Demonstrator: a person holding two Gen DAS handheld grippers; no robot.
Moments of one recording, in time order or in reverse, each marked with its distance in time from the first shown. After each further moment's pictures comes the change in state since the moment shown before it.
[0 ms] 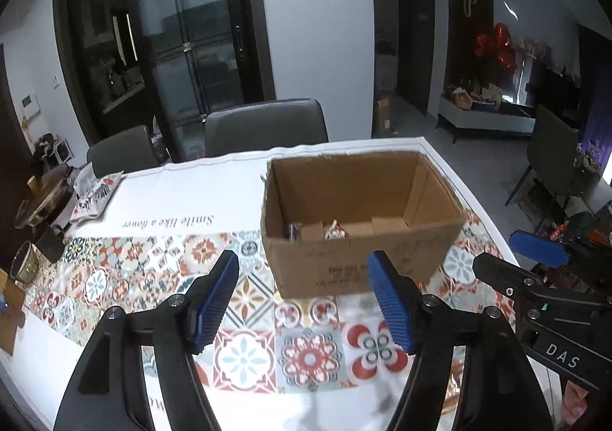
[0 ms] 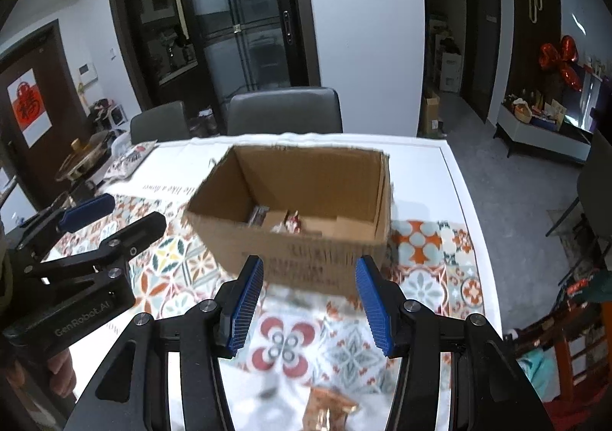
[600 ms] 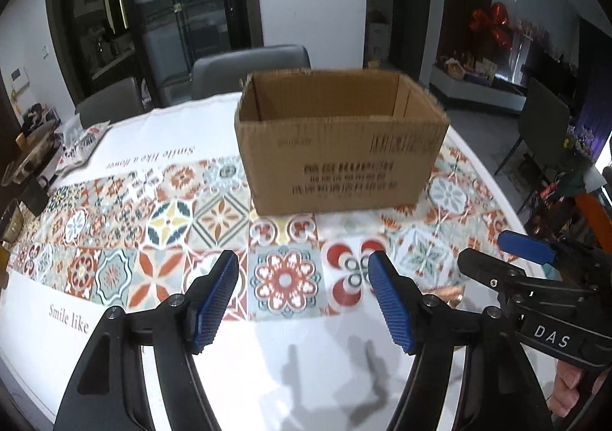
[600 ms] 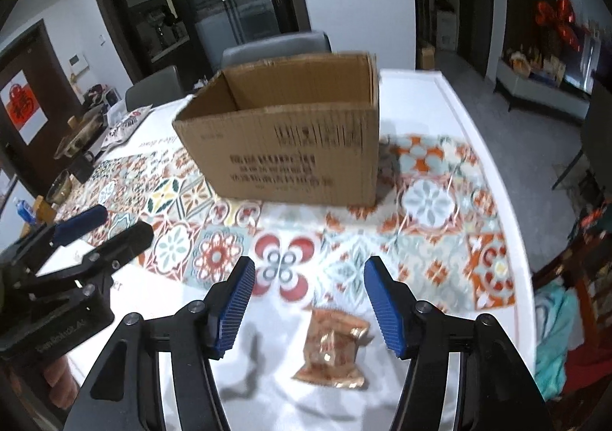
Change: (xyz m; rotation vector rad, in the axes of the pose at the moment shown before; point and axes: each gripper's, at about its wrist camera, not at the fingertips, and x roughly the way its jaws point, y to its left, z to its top) left arm 0.006 -0.020 -0.081 -0.020 0.134 -0.040; right arm 0.015 -0.015 -0.085 0.079 0.139 0.032
